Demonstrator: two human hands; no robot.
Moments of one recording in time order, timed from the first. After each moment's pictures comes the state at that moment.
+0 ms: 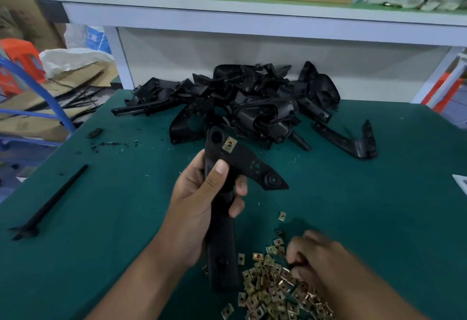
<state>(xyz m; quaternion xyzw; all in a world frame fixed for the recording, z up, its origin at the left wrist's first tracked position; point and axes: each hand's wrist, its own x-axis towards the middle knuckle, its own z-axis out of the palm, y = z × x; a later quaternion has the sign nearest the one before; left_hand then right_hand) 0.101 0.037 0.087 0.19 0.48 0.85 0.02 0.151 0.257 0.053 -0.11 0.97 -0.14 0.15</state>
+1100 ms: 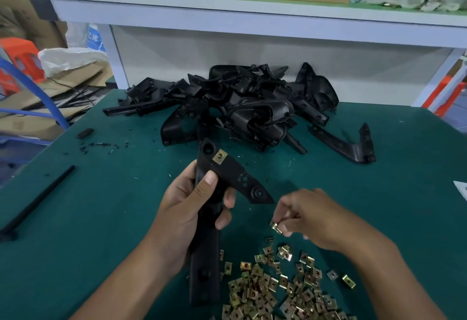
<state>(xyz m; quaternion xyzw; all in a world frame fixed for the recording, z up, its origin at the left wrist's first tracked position) 0.092 0.042 0.069 0.16 0.50 0.85 0.04 0.068 0.274 0.076 -0.08 0.94 -0.26 0.20</state>
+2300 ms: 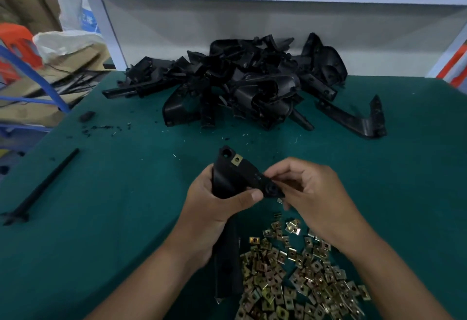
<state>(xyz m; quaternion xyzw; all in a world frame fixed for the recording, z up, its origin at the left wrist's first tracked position) 0.102 0.056 0.041 0.02 0.60 0.80 0.08 0.097 0.246 0.065 -0.12 0.84 -0.54 -0.01</state>
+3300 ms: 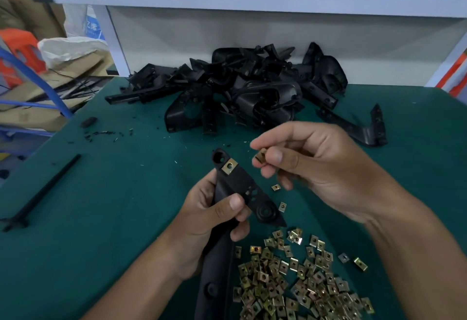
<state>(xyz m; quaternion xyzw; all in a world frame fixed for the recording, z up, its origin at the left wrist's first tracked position) 0.101 0.042 0.046 0.19 0.43 0.87 0.17 0.082 0.237 0.136 -0.22 0.69 -0.69 0.11</state>
